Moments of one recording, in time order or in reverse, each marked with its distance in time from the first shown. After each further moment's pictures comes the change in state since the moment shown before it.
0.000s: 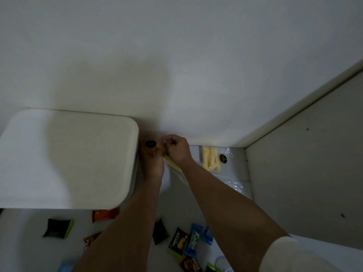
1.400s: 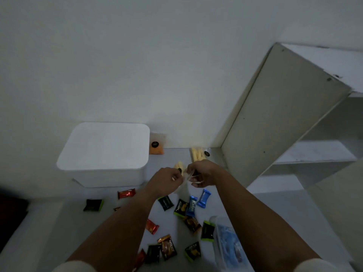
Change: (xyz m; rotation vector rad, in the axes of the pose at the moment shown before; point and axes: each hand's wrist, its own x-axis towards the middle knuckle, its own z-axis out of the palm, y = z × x) left_hand -0.192 0.016 -0.140 0.780 -0.681 0.693; right_hand -0.266 -0.074 -0.093 0.110 -0.162 0.527
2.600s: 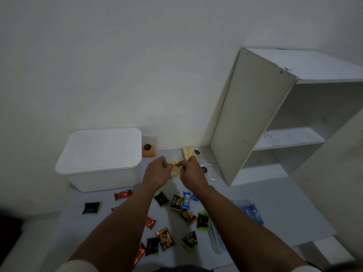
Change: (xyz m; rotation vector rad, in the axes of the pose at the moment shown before) left_hand -0.035 0.037 -0.001 -0.187 0.232 -0.158; right_hand -0.039 0.064 0.045 -0.627 0.644 -0.765
